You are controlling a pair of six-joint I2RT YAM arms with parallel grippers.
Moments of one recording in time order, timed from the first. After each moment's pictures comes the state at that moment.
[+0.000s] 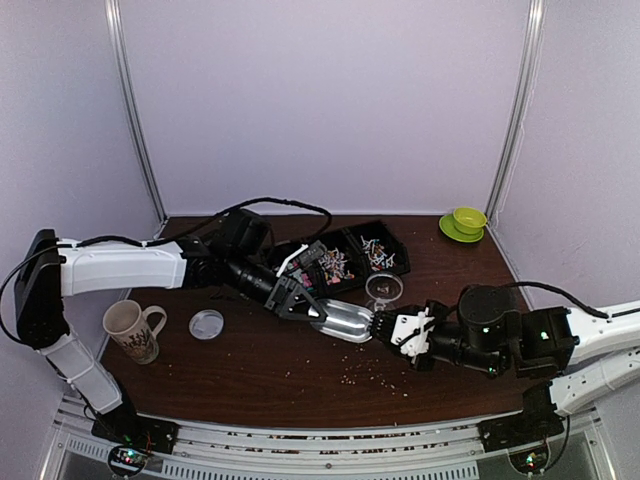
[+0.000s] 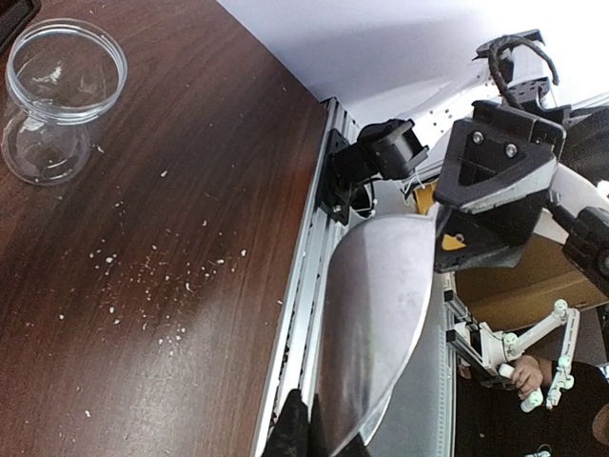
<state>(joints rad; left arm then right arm) -0.83 1.61 1.11 -0.20 0.93 -0.35 1.35 0.98 0.68 -0.06 0.40 -0.52</state>
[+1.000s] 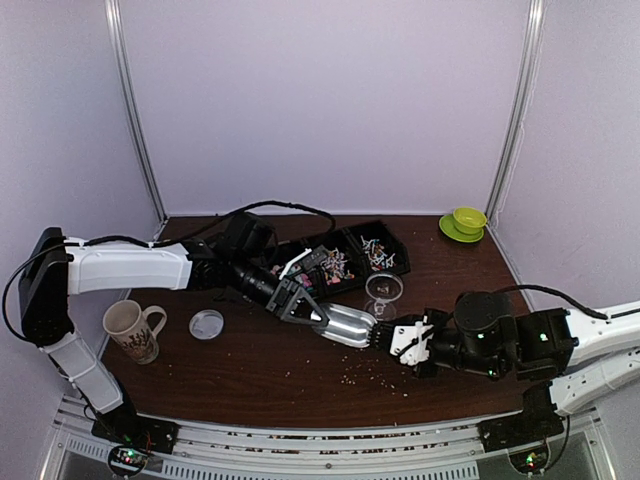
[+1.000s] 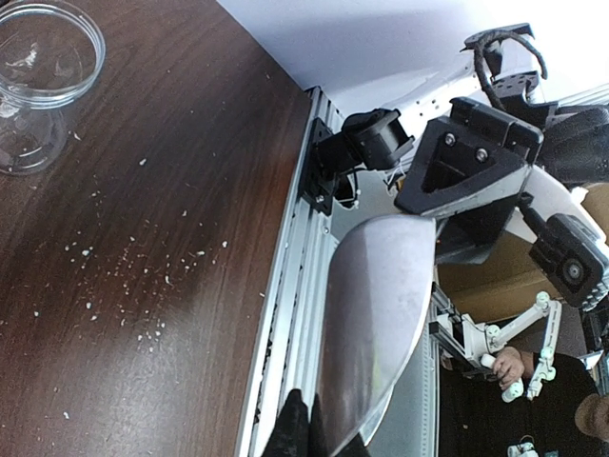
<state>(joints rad) -0.83 1.64 1.11 -0.18 0.99 -0.36 1.35 0.98 0.67 -0.12 0.39 -0.53</state>
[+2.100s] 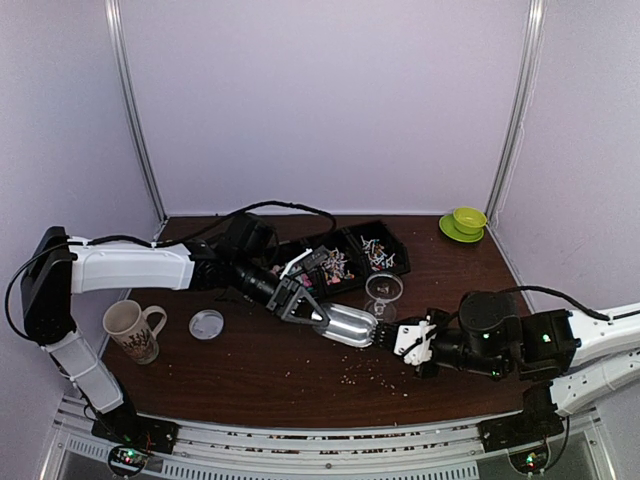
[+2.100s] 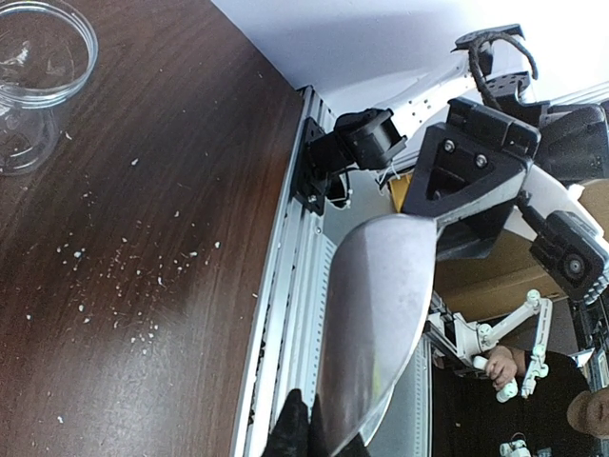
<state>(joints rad) -0.82 1.65 1.11 -0.16 1.02 -0.38 1.35 0.96 0.65 -0.10 0.37 -0.53</state>
